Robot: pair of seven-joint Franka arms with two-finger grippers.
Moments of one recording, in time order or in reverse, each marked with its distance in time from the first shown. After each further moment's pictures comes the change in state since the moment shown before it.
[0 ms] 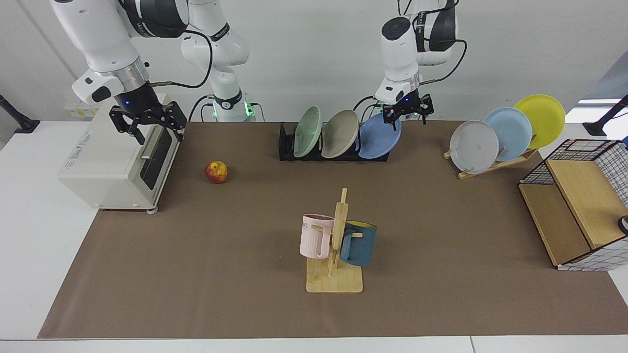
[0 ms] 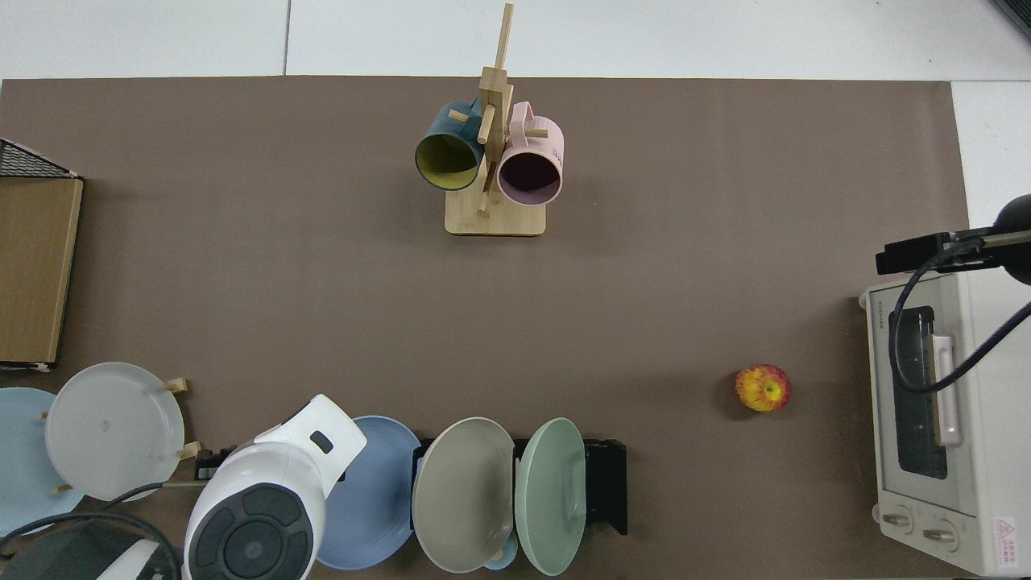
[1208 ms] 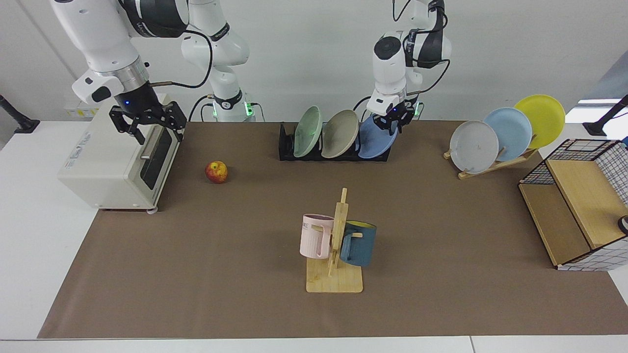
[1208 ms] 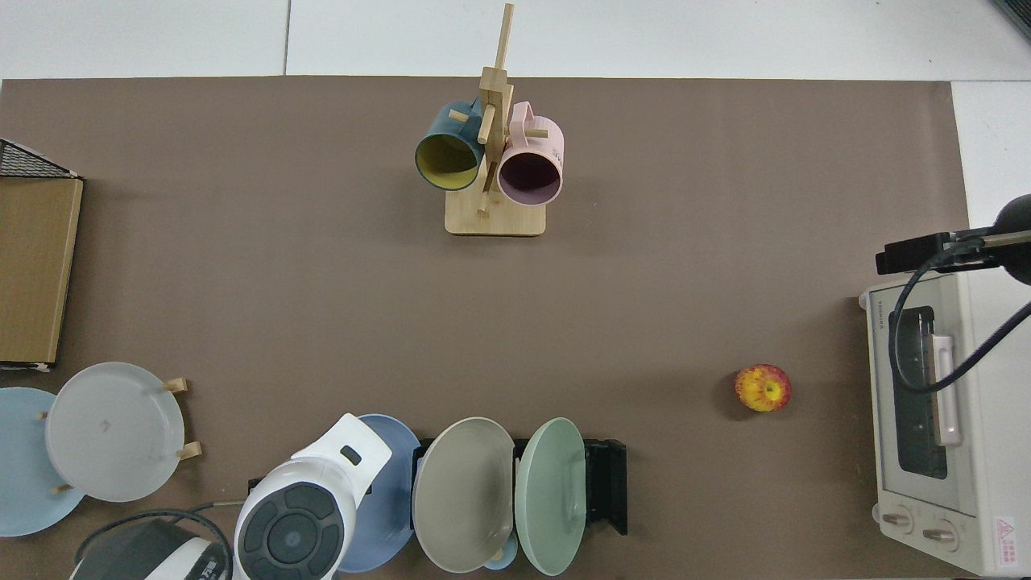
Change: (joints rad) left arm 0.001 0.013 -0.063 -0.105 -0.130 0.060 -0.066; right arm 0.000 0.000 0.000 0.000 0.000 0.000 0.000
